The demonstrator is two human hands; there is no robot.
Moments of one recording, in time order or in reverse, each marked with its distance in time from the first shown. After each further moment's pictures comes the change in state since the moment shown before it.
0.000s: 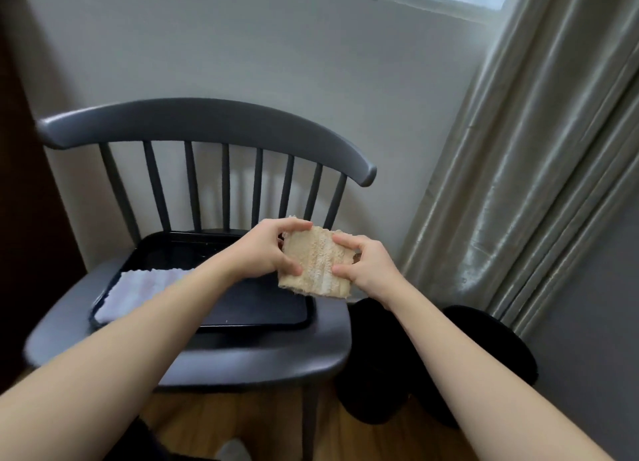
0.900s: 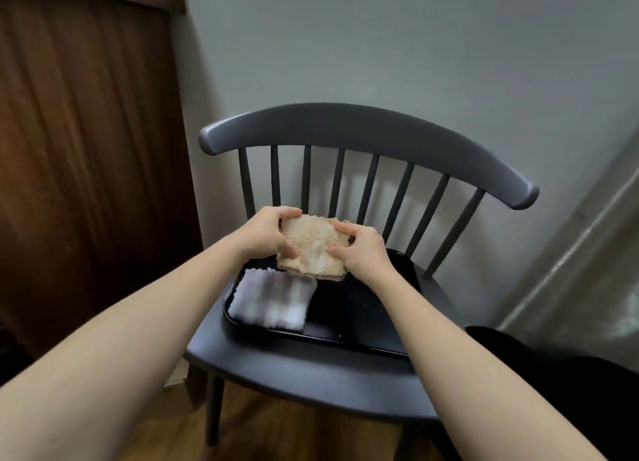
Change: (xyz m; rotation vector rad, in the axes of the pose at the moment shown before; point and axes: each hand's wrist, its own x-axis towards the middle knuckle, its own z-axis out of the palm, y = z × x) left_hand -0.041 -0.090 -0.153 0.204 0.274 -0.302; right_hand 0.079 -0.083 0.170 0.010 -0.124 -0.051
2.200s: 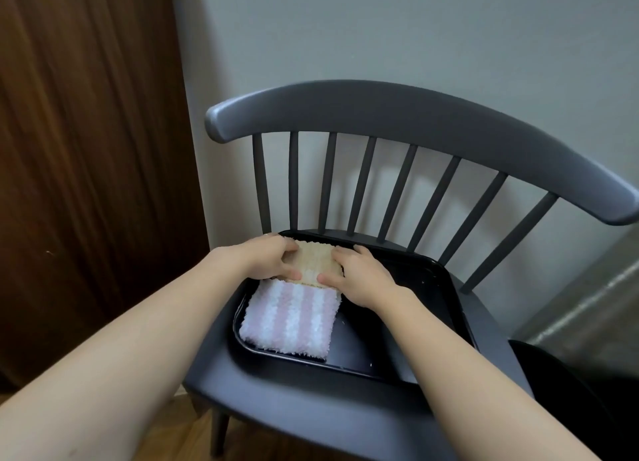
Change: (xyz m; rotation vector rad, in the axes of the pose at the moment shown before) left_hand 0.051 -0.087 0.004 0.611 -0.321 -0.011; right_hand 0.053 0.045 0.061 -0.688 -0.360 -0.117
